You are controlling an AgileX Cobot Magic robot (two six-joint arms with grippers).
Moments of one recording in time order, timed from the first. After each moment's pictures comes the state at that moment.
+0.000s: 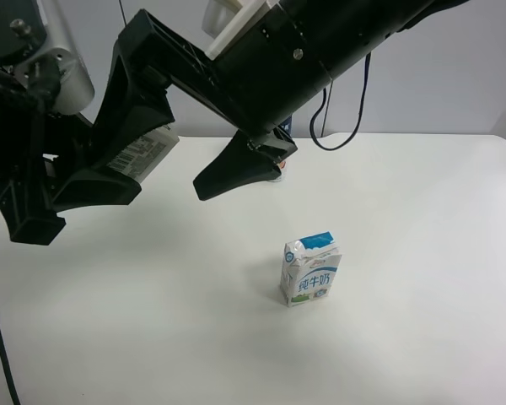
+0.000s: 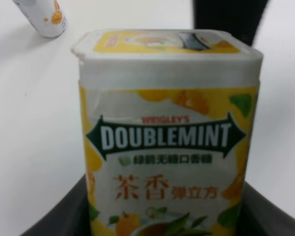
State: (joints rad) left arm -0.65 1.05 -0.86 -0.27 0.64 0.63; right arm 0.70 1.59 -1.30 0.87 1.02 -0.21
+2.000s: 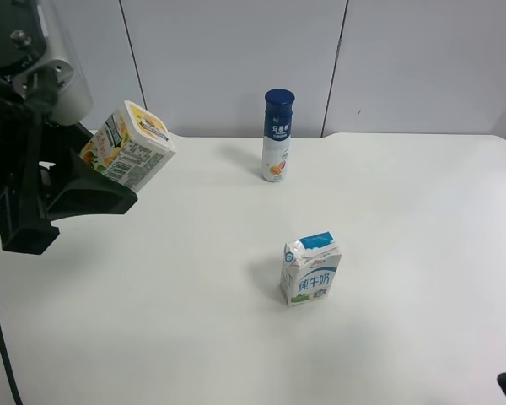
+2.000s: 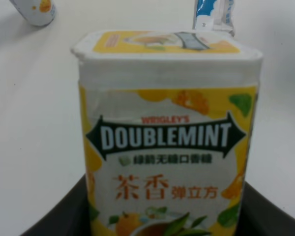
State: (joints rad) left arm -0.65 1.05 -0.86 -0.27 0.68 0.63; right arm 0.70 0.40 -0.54 0.04 1.16 -0.07
